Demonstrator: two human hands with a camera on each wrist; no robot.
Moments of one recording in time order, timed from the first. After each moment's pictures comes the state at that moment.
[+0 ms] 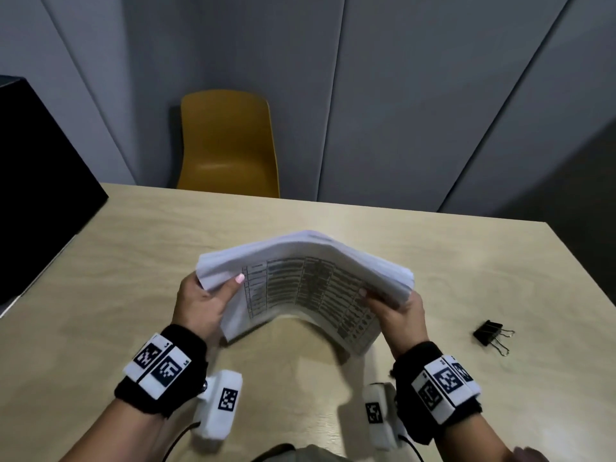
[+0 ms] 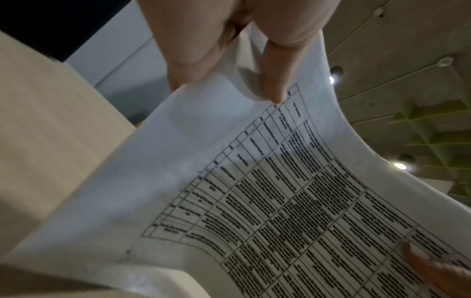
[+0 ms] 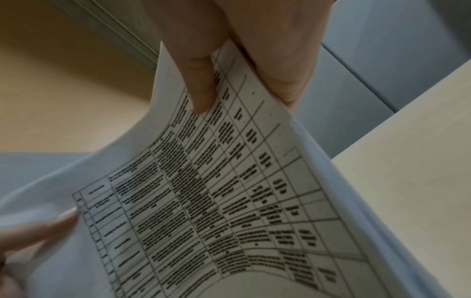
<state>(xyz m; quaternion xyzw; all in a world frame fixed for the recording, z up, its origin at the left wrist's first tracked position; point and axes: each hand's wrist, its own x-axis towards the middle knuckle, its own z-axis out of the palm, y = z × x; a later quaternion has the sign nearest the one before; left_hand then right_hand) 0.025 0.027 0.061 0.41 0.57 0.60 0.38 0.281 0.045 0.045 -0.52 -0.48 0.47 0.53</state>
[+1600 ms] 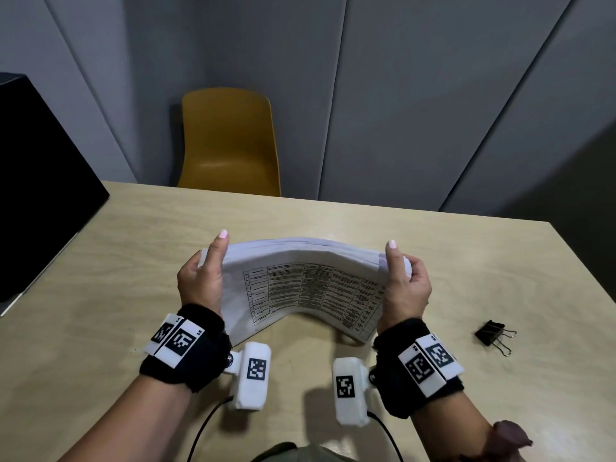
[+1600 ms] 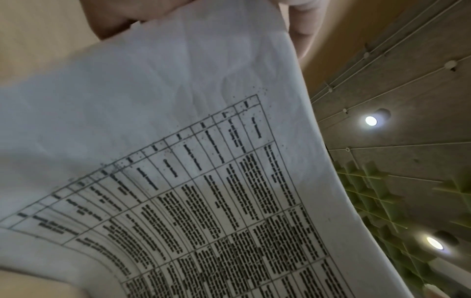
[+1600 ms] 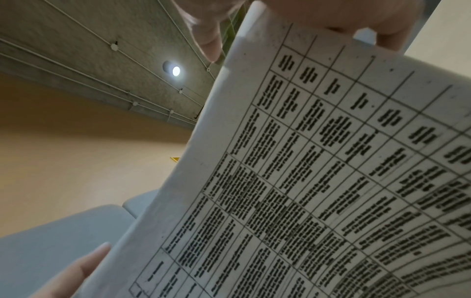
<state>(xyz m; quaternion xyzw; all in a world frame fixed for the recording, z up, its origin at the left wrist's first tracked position) 0.027 0.058 0.063 0.20 0.61 0.68 0.36 0.250 0.067 0.075 -0.58 -0.26 0.39 0.66</state>
